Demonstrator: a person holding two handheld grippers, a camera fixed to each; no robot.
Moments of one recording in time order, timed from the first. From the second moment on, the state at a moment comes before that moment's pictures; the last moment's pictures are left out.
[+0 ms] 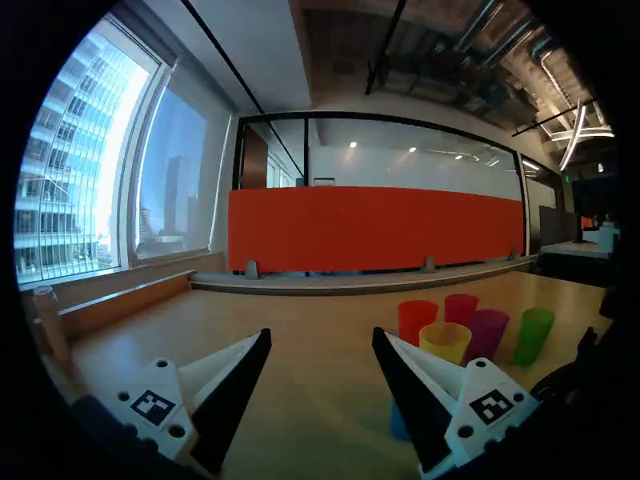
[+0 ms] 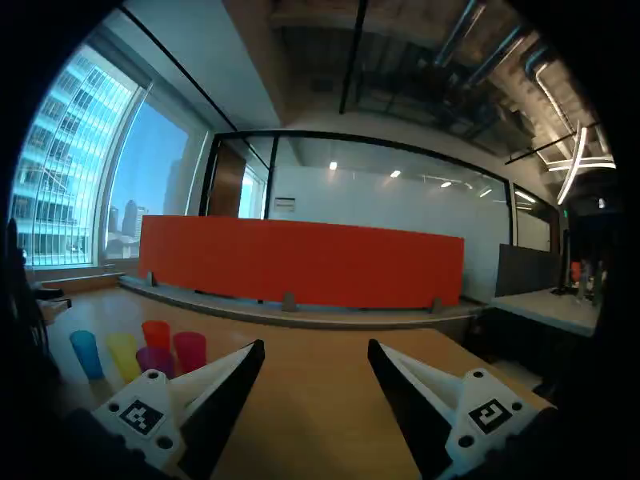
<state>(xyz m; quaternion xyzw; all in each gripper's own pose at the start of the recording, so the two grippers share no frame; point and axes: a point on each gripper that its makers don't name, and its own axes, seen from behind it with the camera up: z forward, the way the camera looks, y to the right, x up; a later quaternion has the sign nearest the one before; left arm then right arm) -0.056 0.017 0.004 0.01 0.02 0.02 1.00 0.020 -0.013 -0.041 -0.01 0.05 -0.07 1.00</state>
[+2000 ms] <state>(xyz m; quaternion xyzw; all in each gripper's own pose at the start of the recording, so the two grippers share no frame) -0.055 0.017 0.005 0.01 0.02 0.02 1.00 -0.046 -0.006 -0.009 -0.02 0.04 -0.03 1.00</state>
